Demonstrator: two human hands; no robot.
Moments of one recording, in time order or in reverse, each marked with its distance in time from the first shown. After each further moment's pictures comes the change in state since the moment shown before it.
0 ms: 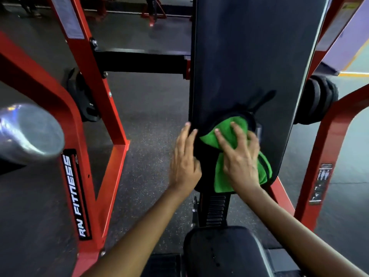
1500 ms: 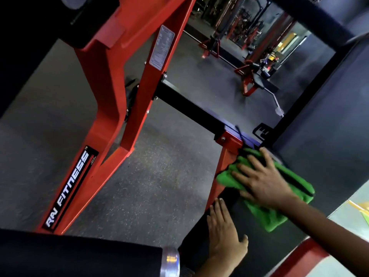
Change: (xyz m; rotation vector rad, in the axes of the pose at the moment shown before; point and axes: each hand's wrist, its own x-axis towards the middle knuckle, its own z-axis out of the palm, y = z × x) left_hand 0.086 0.089 -0.023 -0.270 -0.269 -0.724; right_hand 0.274 -0.031 -0.057 -0.562 -0.388 -1.190
